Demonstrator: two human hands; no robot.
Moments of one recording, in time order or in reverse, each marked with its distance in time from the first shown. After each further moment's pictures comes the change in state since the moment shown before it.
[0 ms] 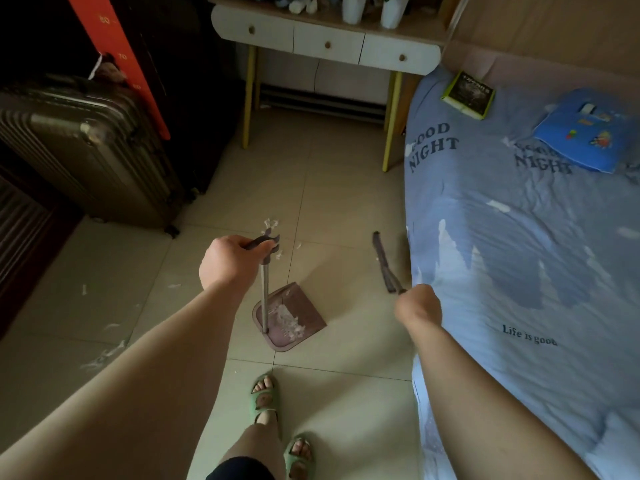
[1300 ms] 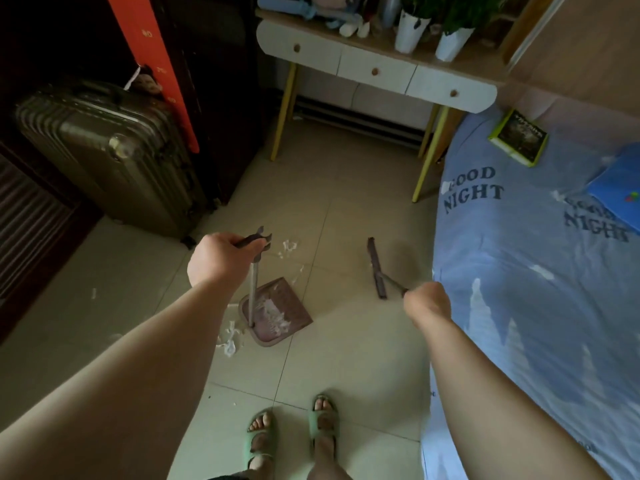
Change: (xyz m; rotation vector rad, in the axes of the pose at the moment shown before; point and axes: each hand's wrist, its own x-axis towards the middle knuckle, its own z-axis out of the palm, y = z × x) left_hand 0.147 0.038 -0.040 0.007 0.075 -0.095; right_hand 0.101 -0.167 0.012 -0.052 -0.037 -0.065
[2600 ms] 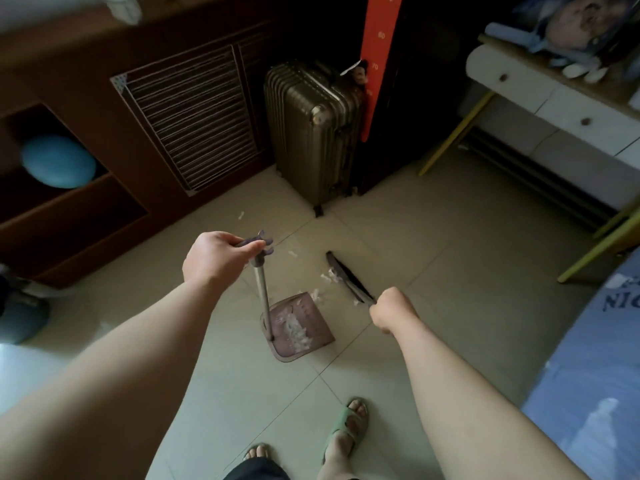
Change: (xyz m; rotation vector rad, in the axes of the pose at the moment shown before) left_hand -0.137 -0.158 -0.108 -0.143 0.381 -0.411; right_hand -0.137 -0.037 0.125 -0.595 -0.455 -0.719
